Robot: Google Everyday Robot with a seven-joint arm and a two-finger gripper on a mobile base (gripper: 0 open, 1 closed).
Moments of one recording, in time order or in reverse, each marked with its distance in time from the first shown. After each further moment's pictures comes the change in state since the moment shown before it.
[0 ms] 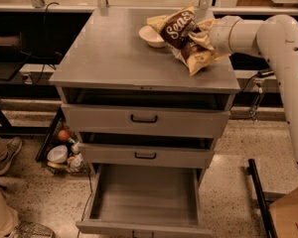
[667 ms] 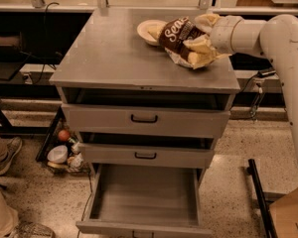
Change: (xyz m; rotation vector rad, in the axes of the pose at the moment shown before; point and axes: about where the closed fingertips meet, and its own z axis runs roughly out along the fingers) arm -0.005 0.003 -0.005 -0.013 -0.021 0.001
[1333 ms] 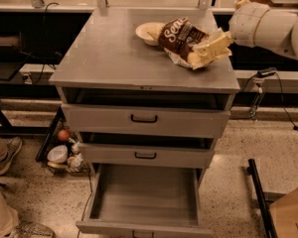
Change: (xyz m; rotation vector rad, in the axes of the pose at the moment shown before) arm -0.040 -0.028 -0.057 0.086 -0.143 -0.008
